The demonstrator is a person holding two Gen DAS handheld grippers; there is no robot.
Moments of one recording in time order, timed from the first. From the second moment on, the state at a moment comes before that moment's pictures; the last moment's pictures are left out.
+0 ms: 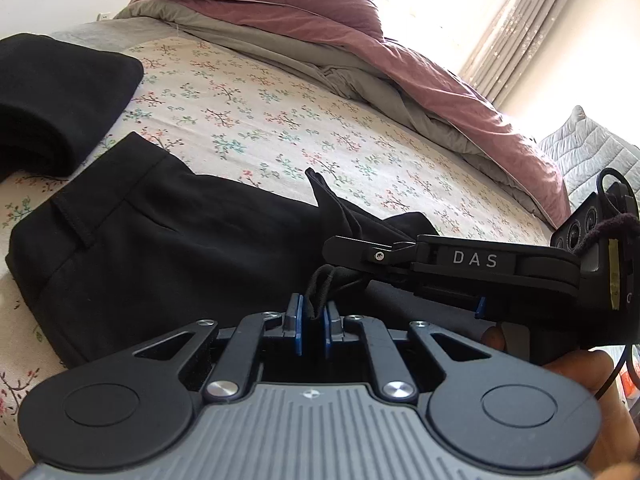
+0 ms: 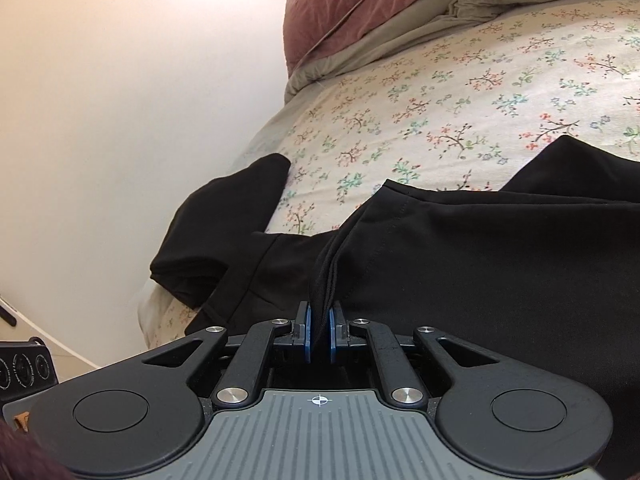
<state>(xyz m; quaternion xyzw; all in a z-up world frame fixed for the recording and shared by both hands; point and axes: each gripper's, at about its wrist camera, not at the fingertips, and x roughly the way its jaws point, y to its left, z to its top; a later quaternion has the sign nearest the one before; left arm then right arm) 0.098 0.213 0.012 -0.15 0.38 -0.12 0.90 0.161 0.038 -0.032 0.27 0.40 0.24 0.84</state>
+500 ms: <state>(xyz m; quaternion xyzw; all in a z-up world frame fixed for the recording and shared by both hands) 0.100 0.320 0.014 -0.23 0.36 -0.02 0.90 0.204 0.150 -0.042 0.27 0.40 0.29 0.83</state>
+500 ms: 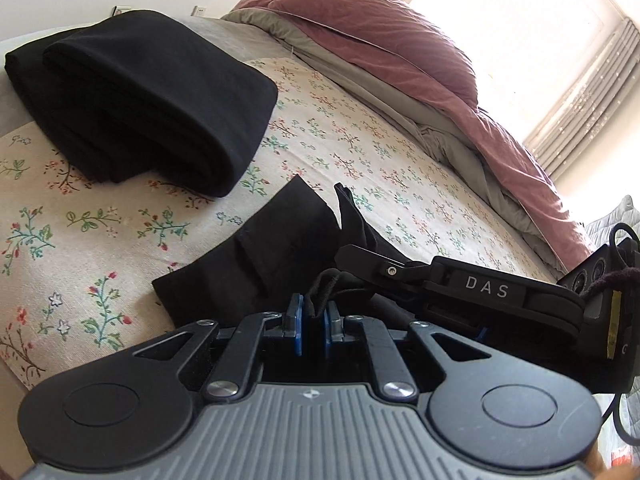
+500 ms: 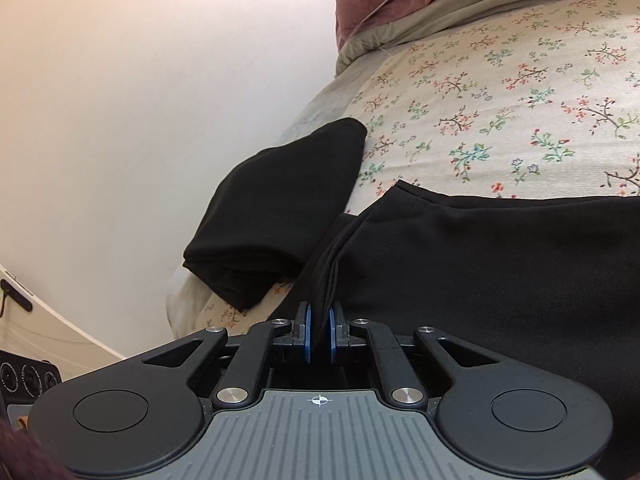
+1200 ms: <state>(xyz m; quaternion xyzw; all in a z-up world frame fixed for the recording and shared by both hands) 0.089 0.353 0.015 -0.24 0.35 0.07 0.90 0.217 0.186 -0.040 0.26 0.42 0.30 0.82</state>
